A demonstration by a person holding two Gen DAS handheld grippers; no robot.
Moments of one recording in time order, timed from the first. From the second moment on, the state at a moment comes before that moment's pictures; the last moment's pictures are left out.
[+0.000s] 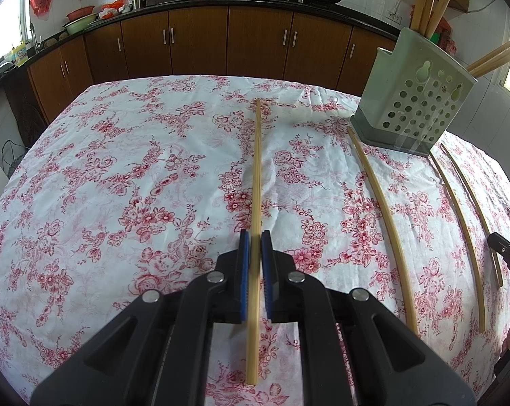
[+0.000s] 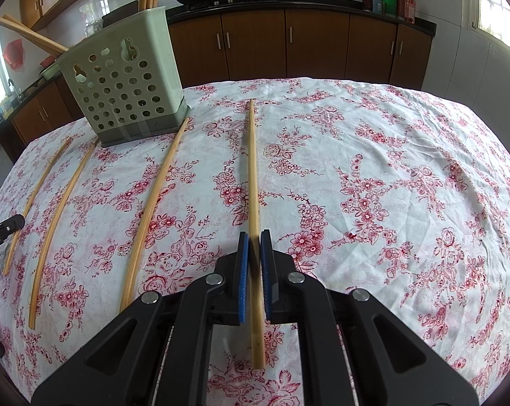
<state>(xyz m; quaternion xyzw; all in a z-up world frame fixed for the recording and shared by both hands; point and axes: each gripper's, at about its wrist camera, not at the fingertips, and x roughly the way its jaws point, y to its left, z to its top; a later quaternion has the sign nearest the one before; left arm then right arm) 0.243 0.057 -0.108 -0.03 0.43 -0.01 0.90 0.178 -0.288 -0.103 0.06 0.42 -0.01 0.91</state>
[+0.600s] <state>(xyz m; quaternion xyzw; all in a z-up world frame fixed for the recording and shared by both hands) 0.220 0.042 -0.096 0.03 0.43 -0.01 0.90 0.168 -0.296 -0.088 0.07 0.40 -0.01 0.92</state>
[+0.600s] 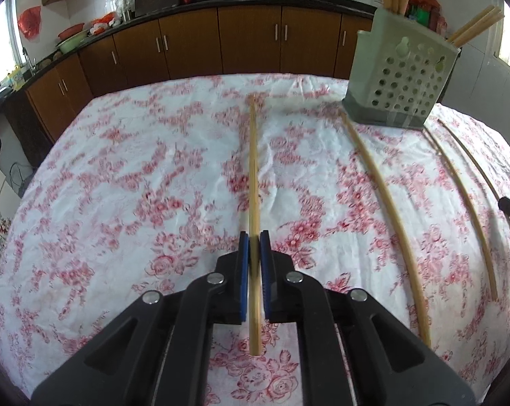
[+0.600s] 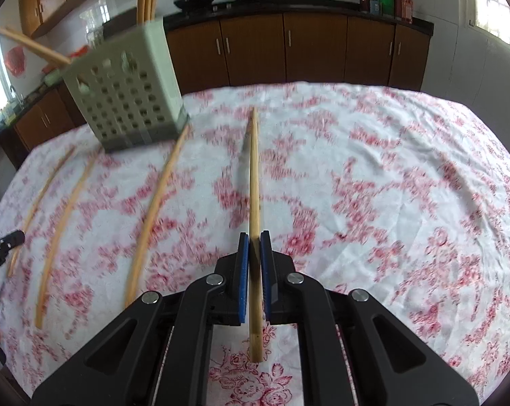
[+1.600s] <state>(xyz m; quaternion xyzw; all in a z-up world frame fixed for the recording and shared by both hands) 0.220 -0.018 -0.108 0.06 0.44 -0.06 0.90 0.141 -0.305 0.005 0.09 0.27 0.00 0.96</state>
